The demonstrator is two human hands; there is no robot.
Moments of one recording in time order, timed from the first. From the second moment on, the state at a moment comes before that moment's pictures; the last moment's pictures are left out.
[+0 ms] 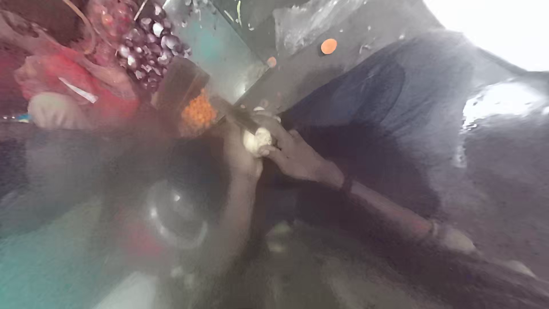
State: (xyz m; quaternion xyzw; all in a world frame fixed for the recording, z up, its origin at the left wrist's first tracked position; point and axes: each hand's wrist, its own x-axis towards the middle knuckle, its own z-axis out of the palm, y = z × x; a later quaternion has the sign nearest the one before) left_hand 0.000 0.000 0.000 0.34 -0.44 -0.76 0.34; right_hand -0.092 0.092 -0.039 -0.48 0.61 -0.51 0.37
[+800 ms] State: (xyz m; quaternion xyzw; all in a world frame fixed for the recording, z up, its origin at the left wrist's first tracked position) left_hand 0.015 0.020 -0.018 0.38 -0.52 -0.63 0.44; right_hand -0.056 0.098 -0.032 -0.44 0.61 -0.56 0.35
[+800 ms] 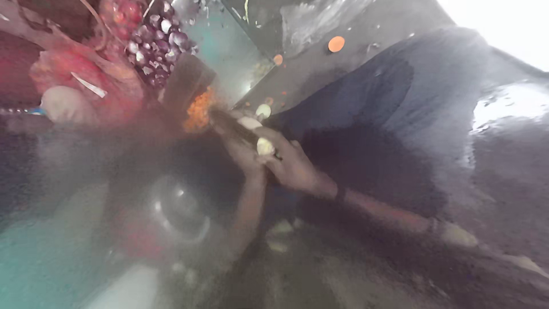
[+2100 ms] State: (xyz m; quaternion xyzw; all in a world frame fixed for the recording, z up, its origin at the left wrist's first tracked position) left_hand 0.011 -0.015 -0.035 0.27 -0.33 -0.75 0.51; right_hand -0.072 0.086 -0.038 -0.43 0.70 -0.51 0.26
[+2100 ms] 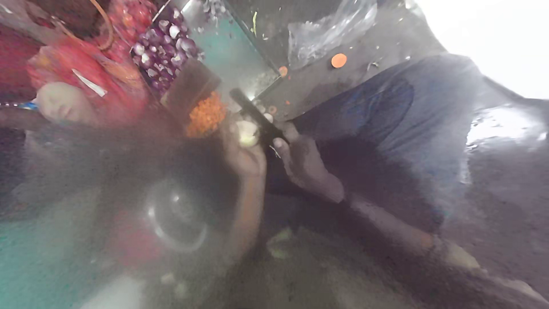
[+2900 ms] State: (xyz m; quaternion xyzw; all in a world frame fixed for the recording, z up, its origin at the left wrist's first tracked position) left_hand 0.006 0.000 -0.034 0.31 -0.44 -0.60 0.59; right_hand -0.050 0.085 -0.035 -0.50 0.73 -0.43 0.17
